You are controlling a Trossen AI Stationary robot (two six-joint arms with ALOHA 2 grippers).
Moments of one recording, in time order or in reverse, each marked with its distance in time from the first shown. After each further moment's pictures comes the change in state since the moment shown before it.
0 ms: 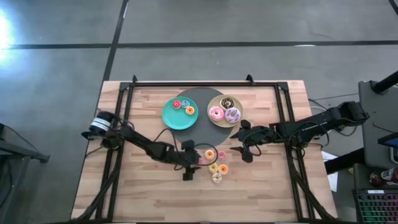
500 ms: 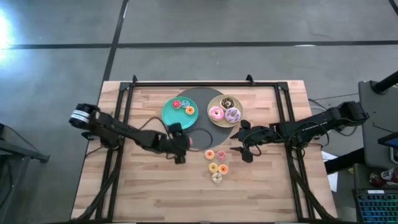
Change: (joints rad) left arm 0.079 -0.287 0.000 -0.472 -0.267 0.064; right arm 0.000 0.000 0.000 0.001 -0.005 -0.005
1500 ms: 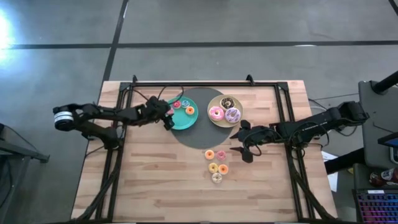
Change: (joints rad) left arm 0.598 -0.244 -0.391 0.319 0.159 0.066; right arm 0.000 0.000 -0.002 0.009 -0.002 -0.003
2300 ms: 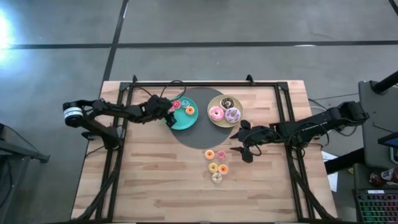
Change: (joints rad) left arm 0.067 0.134 0.035 0.054 0.002 0.004; right arm 0.000 0.000 0.000 -0.001 0.000 0.008
